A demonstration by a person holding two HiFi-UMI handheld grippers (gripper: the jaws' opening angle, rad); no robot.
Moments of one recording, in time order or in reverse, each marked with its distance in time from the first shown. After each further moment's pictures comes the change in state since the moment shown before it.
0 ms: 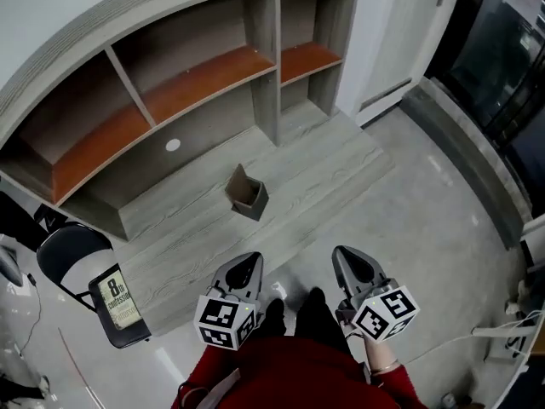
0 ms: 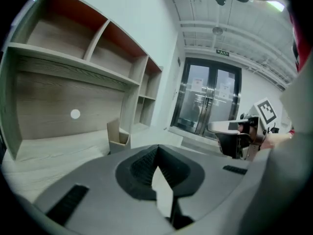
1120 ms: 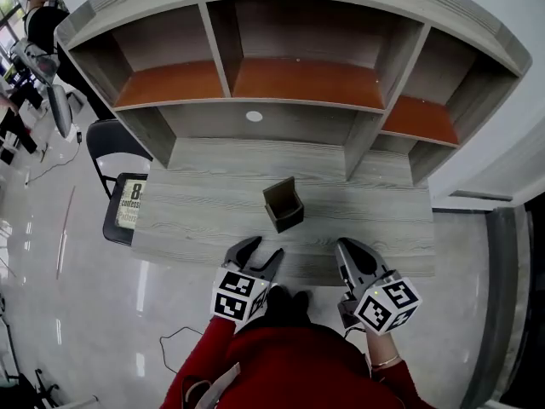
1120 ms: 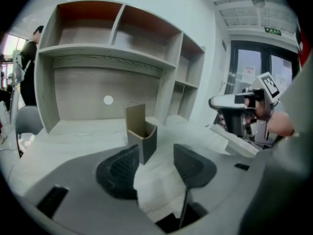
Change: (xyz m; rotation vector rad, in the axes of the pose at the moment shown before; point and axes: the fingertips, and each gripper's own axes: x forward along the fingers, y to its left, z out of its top) left arm 0.077 0.046 -0.023 -0.198 0.098 0.540; right arm 0.144 -0.043 0.040 -0.108 0.315 0.601
